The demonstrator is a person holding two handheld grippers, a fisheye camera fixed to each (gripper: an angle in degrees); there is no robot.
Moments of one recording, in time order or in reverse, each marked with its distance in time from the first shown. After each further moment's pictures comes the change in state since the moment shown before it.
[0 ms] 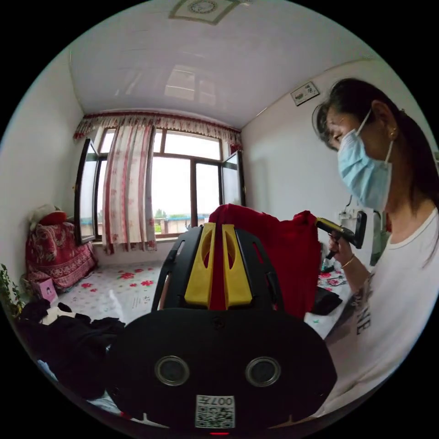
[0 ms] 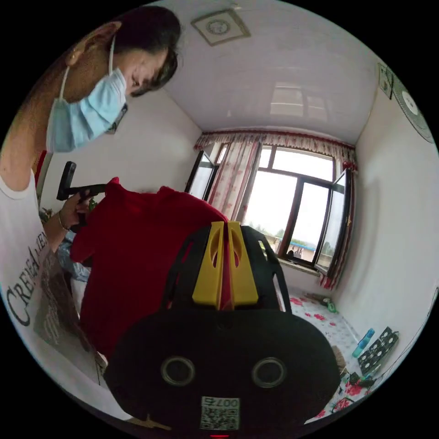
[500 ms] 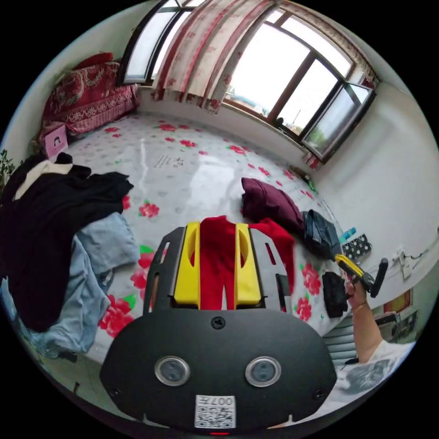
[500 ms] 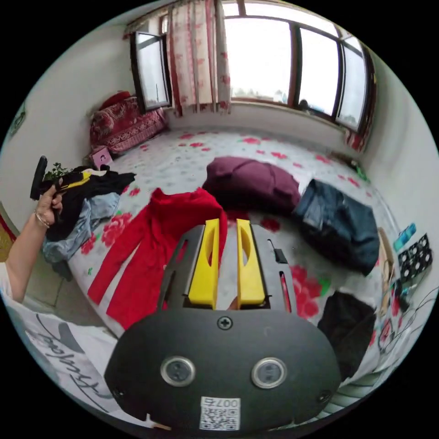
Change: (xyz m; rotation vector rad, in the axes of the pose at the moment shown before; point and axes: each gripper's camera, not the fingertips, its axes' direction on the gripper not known) left arm -0.221 0.227 0.271 -0.780 -0.178 -0.571; right arm 0.037 0.305 0.416 -0.888 -0.050 0.348
